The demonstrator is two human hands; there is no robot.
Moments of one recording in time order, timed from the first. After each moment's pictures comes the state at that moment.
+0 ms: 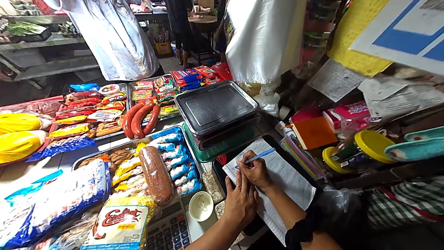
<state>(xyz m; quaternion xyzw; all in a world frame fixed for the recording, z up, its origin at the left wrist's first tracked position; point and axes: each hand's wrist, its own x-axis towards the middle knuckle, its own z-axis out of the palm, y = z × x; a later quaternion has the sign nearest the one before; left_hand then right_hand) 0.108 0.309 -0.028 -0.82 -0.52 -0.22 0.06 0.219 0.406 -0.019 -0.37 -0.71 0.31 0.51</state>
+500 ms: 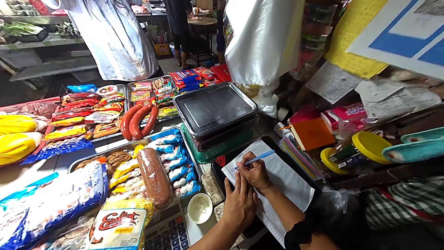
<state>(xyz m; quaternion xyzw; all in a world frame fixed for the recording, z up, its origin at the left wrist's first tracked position) 0.109 0.308 -0.031 -0.82 -0.52 -0.24 0.07 0.220 0.406 -0.019 -0.38 -0.71 0.29 0.52</state>
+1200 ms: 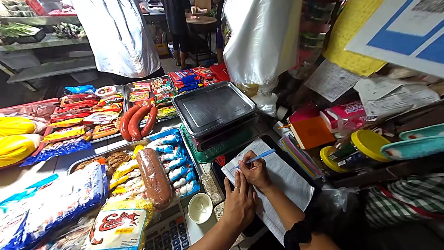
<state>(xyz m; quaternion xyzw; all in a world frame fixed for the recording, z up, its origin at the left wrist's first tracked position) 0.109 0.309 -0.032 -0.82 -0.52 -0.25 0.07 0.219 0.406 -0.019 -0.40 -0.70 0.26 0.53</state>
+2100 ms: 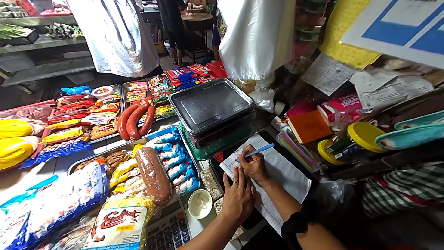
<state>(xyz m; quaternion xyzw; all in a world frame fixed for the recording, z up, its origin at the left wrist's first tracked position) 0.107 0.308 -0.028 -0.82 -0.51 -0.23 0.06 0.218 0.408 -0.019 -0.41 -0.70 0.25 0.53</state>
